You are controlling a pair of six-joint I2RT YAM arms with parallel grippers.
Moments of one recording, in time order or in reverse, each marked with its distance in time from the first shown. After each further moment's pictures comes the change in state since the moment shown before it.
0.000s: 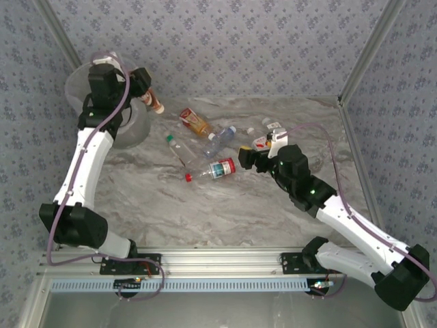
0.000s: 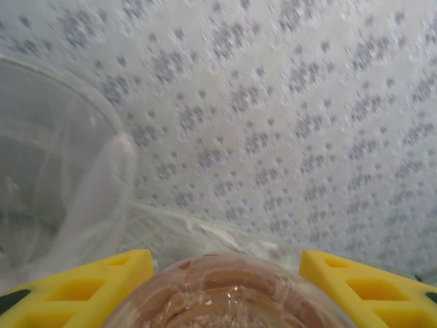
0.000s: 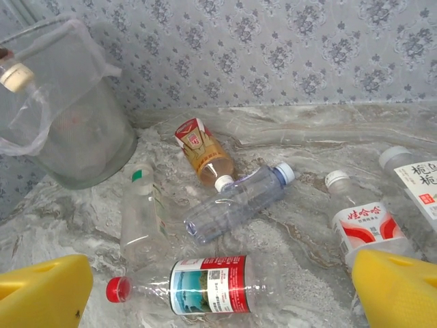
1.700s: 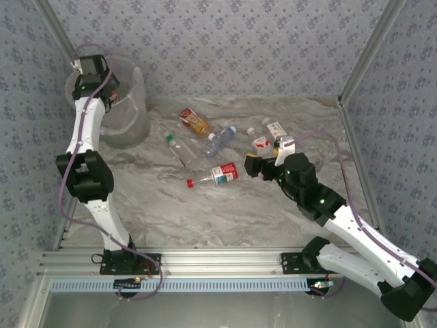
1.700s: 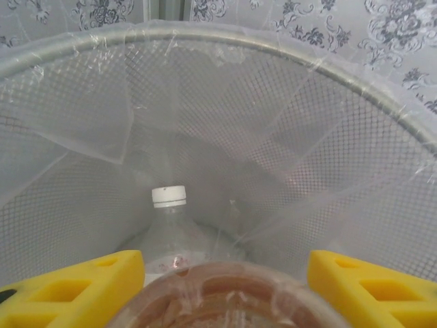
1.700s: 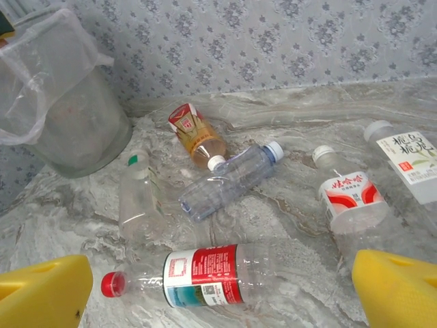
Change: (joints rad) left arm 0.213 0.501 0.417 -0.233 -0.279 0.026; right arm 0.019 -0.118 -0.048 -0.109 0.026 0.042
